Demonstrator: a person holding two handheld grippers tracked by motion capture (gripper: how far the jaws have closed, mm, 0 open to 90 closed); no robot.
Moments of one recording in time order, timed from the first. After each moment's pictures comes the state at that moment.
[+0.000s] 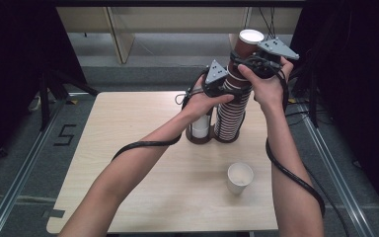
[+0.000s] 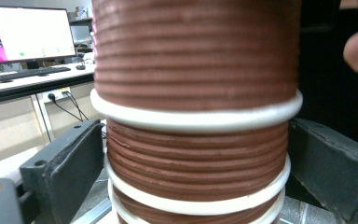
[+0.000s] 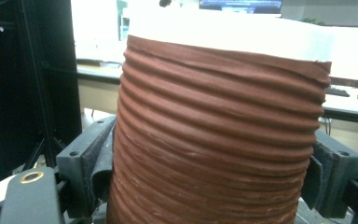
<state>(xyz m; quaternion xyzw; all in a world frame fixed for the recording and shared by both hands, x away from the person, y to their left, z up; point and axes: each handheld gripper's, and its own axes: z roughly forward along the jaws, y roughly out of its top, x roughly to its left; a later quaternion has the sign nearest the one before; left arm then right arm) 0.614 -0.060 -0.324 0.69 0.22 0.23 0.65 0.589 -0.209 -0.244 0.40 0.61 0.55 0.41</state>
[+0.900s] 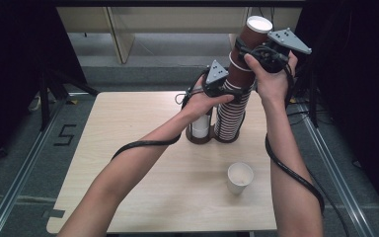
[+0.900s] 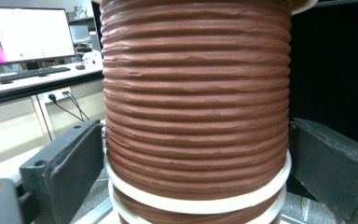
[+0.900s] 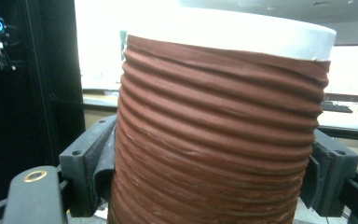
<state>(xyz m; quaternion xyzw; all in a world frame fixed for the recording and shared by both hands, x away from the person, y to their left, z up) 0.615 -0.060 -0.324 0.69 0.21 0.24 0.65 0.585 -0.216 -0.221 0.39 0.57 0.59 0.41</state>
